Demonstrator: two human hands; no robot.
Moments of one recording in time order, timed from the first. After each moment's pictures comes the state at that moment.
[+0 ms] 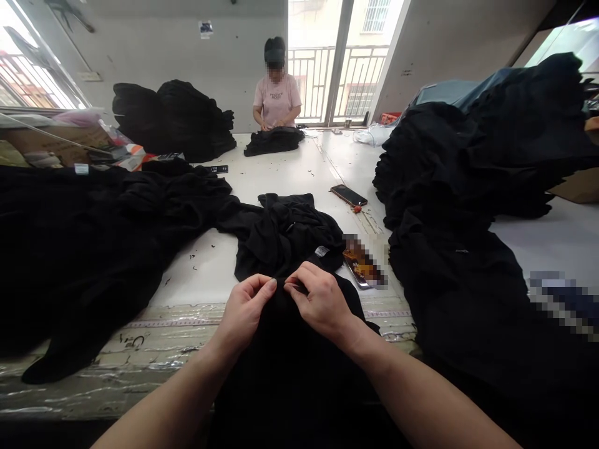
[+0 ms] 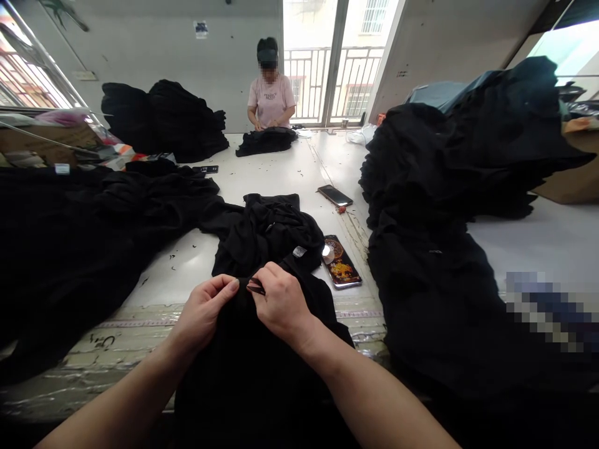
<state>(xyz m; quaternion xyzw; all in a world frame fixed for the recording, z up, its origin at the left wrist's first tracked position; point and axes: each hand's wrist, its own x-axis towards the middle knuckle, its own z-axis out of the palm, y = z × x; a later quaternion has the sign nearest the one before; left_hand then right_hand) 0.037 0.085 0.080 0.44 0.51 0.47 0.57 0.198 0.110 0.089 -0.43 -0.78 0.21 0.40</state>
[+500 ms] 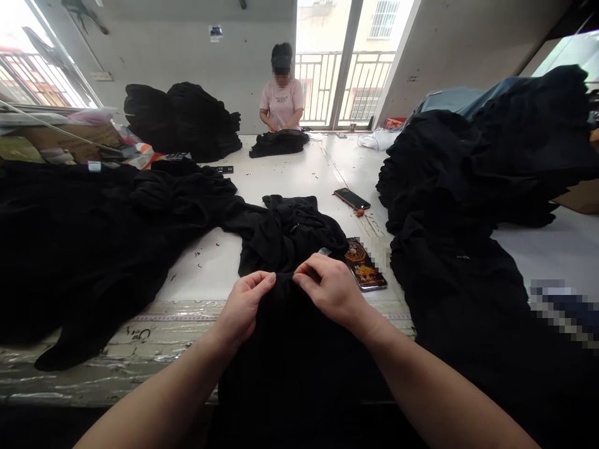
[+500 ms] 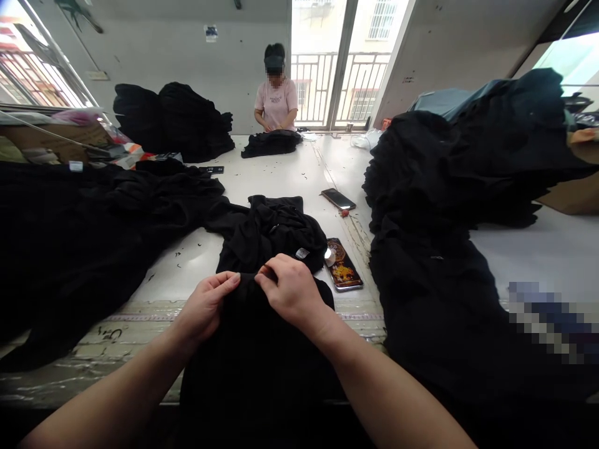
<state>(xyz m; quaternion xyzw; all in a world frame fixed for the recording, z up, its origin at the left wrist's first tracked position) 0.035 0.091 0.085 0.32 0.47 0.50 0.66 0.208 0.119 0.112 -0.46 -0.79 0.21 0.34</state>
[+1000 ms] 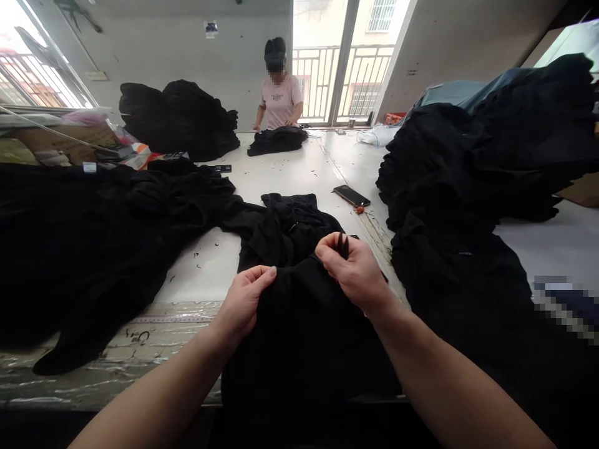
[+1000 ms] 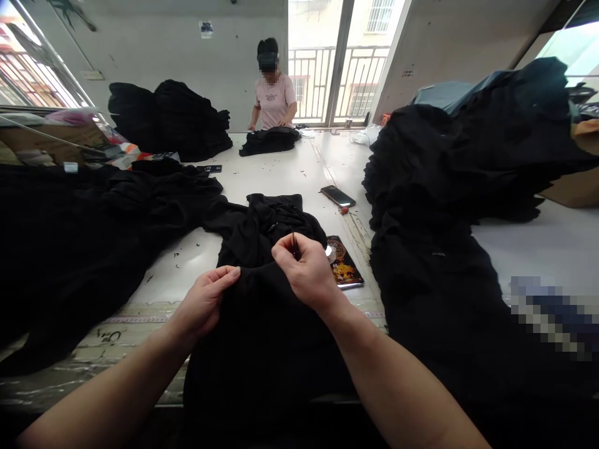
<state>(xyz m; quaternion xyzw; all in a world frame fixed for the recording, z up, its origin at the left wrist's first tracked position) 0.040 0.099 0.098 0.30 0.47 0.50 0.66 0.224 0.128 0.134 -0.45 -0.68 0.37 0.45</state>
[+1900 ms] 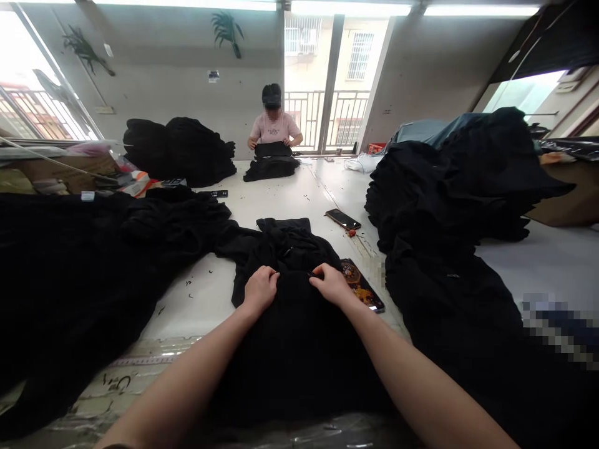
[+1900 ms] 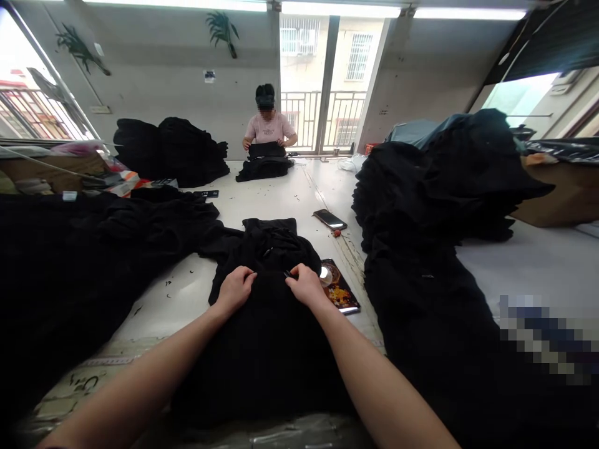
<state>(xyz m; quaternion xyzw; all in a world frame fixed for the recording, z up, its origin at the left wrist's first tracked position) 0.040 0.197 0.036 0.66 0.61 0.40 0.20 0.241 0.204 0.043 -0.63 -0.68 0.19 0.33</state>
